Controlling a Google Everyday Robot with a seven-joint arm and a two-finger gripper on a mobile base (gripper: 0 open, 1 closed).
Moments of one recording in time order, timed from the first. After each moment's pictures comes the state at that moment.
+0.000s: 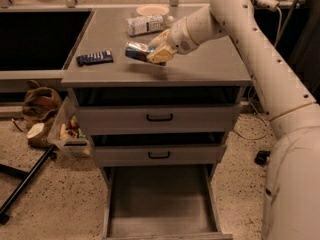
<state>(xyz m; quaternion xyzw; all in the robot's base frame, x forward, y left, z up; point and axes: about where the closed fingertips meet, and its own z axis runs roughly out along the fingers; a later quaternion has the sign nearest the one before) 0.736 -0.003 0.881 -0.61 0.65 0.20 0.40</state>
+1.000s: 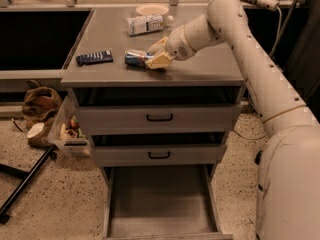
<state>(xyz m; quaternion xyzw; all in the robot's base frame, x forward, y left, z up) 0.740 0.001 0.850 -0.61 0.66 0.23 0.39</state>
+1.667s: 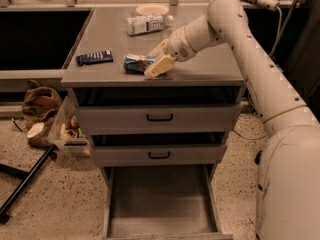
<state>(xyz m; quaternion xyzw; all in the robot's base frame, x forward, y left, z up) 0.740 0.001 0.850 -0.61 0.66 0.23 0.39</state>
